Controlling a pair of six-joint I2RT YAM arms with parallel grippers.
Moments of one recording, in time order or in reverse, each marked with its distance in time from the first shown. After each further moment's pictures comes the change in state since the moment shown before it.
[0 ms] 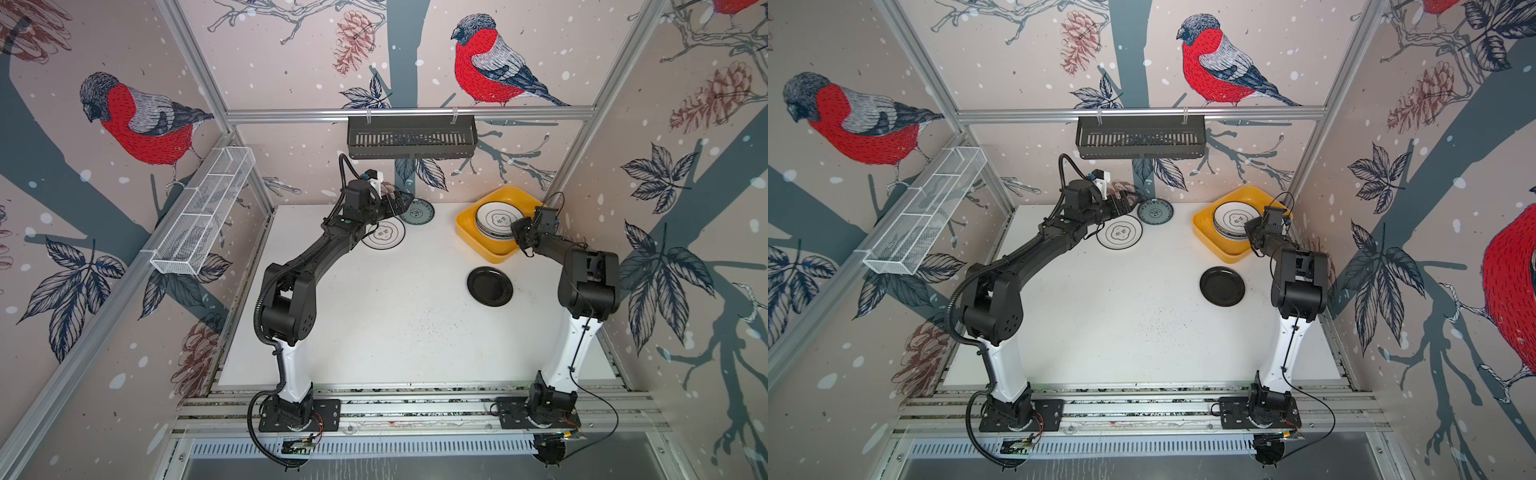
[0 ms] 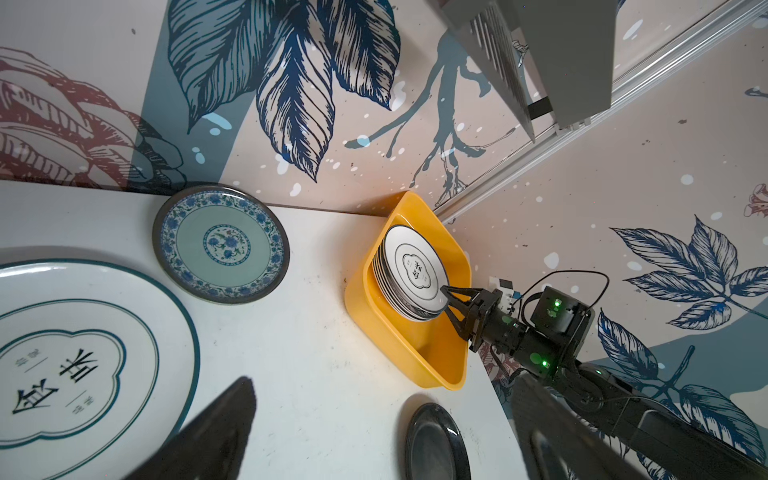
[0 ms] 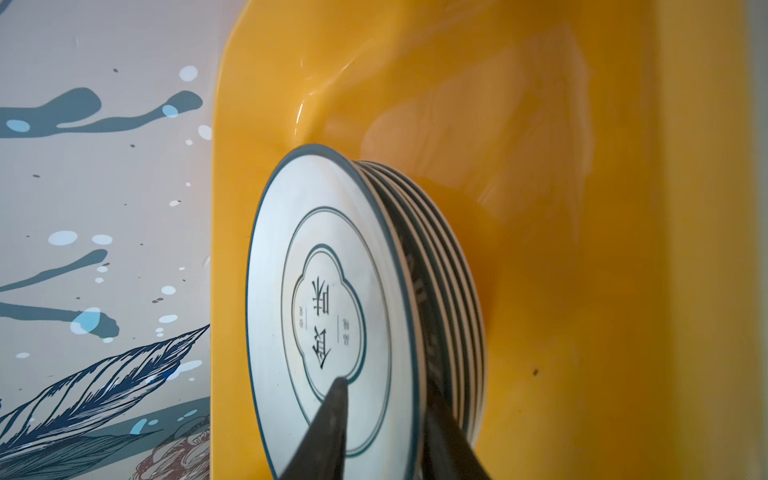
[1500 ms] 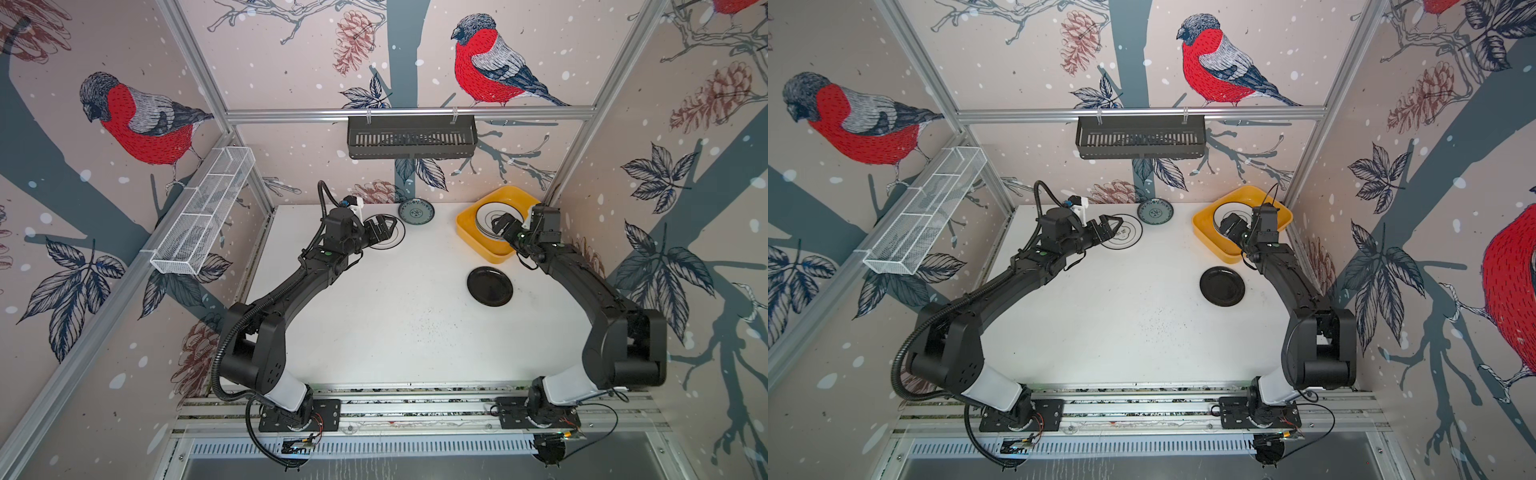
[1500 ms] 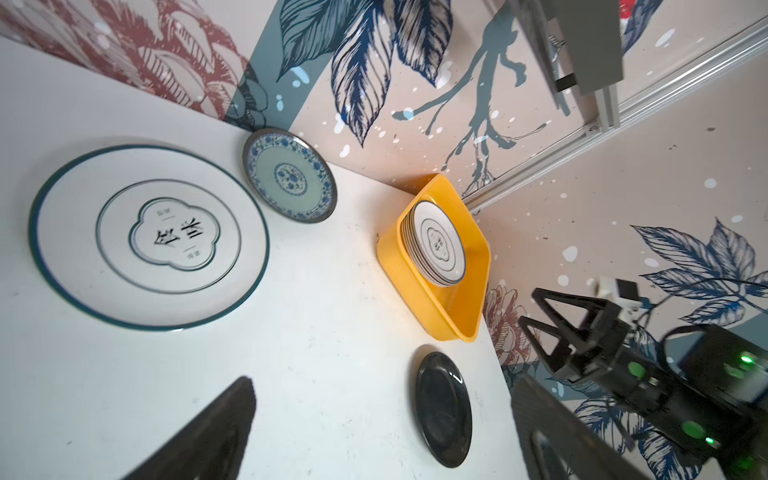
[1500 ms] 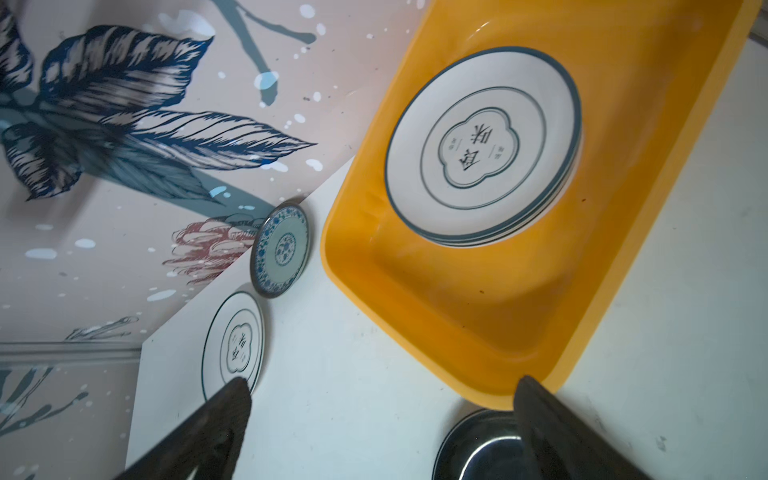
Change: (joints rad) left arm 0.020 -0.374 -0.485 0.043 -0.116 -0.073; right arm 0.190 -0.632 -0.335 -0.215 -0.002 -0.367
